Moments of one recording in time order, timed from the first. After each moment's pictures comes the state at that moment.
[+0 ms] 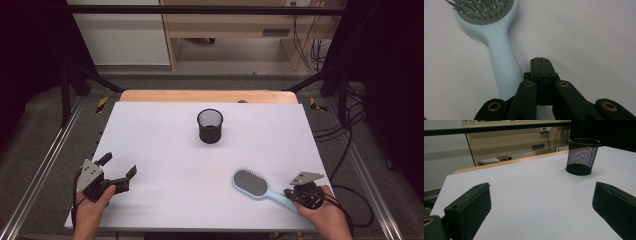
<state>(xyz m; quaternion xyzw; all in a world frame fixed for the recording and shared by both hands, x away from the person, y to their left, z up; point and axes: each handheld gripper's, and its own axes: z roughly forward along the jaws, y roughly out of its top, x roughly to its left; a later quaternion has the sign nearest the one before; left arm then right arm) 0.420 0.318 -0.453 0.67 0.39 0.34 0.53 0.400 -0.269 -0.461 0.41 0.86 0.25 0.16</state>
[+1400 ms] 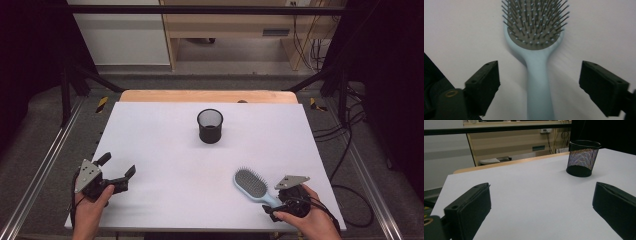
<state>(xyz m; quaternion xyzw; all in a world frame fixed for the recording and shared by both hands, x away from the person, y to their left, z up) 0.420 0.320 -0.452 0.66 0.39 0.34 0.54 0.387 -0.223 -0.449 0.39 0.87 0.27 0.13</state>
